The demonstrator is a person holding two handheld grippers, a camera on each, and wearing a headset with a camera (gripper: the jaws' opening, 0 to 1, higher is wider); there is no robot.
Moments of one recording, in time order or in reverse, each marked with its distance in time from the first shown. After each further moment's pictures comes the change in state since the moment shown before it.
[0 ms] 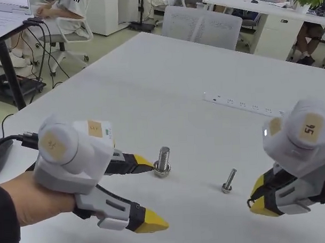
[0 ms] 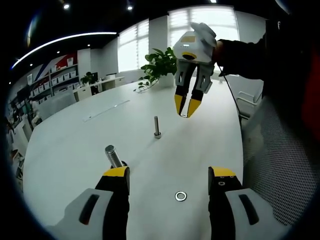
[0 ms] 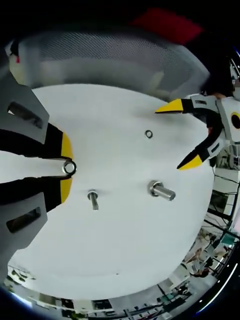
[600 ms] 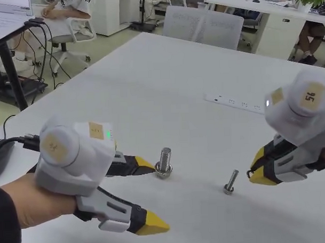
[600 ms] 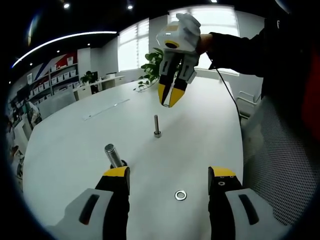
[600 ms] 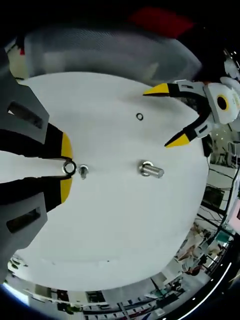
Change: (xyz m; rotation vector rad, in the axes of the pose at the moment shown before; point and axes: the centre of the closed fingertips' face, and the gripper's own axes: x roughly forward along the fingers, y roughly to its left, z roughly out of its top) left arm 0.001 0.001 -0.002 -0.004 0.007 -0.002; right arm -0.009 -0.038 0.022 -0.037 -0.016 -0.064
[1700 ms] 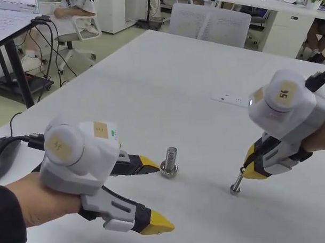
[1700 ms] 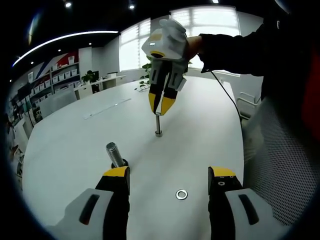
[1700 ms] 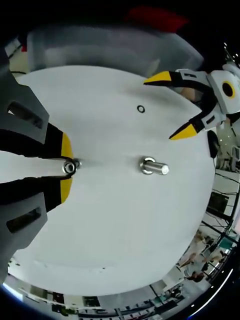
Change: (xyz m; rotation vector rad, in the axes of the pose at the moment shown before) left arm -0.001 0.002 -0.003 -0.011 -0.002 0.005; right arm 0.027 -0.009 0.005 -0.024 0.036 0.052
